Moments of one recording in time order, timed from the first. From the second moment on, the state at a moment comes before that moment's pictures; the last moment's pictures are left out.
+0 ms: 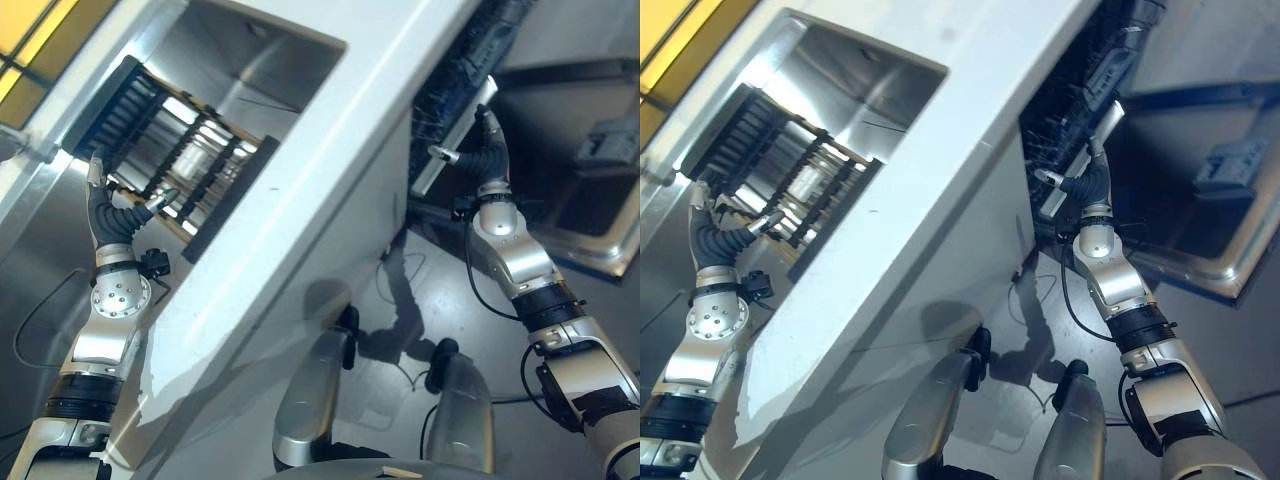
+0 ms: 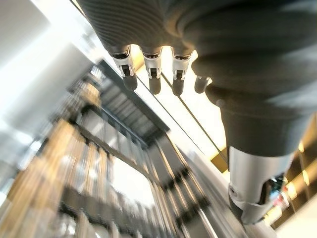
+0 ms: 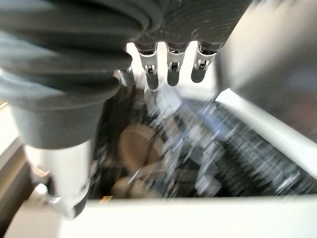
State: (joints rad) left arm -0.21 0.70 0.00 0.12 -0.29 -0.14 0.49; right arm -0.62 -0.56 0.24 0.35 0.26 0.08 -0.48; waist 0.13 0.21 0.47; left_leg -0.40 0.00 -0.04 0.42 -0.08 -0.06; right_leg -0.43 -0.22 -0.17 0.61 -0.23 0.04
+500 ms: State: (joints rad) left arm -0.11 0.63 0.03 0.13 -0.29 -0.14 0.52; right arm -0.33 -0.50 0.06 0.29 0.23 0.02 -0.76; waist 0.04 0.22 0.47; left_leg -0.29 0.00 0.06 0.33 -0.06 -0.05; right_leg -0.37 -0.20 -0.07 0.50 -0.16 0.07
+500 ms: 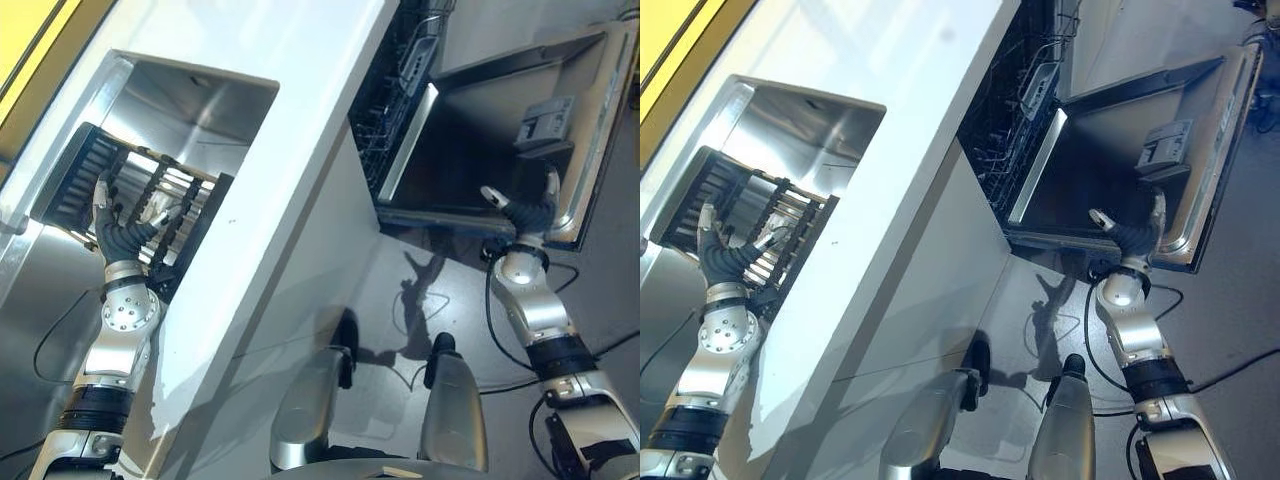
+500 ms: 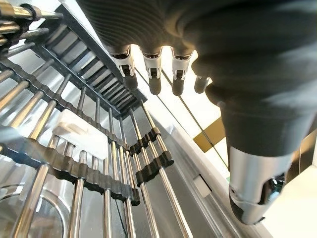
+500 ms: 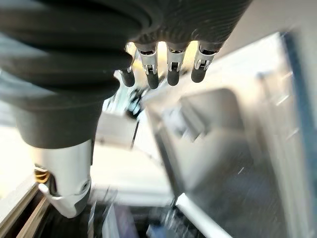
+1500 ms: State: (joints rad) left arm -0.12 0.76 0.09 0.18 -0.25 -0.17 0.57; right arm -0.51 -0.39 -0.05 0.68 0.74 -0.50 -0.80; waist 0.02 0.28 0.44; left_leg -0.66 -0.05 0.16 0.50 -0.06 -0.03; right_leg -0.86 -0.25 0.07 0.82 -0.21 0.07
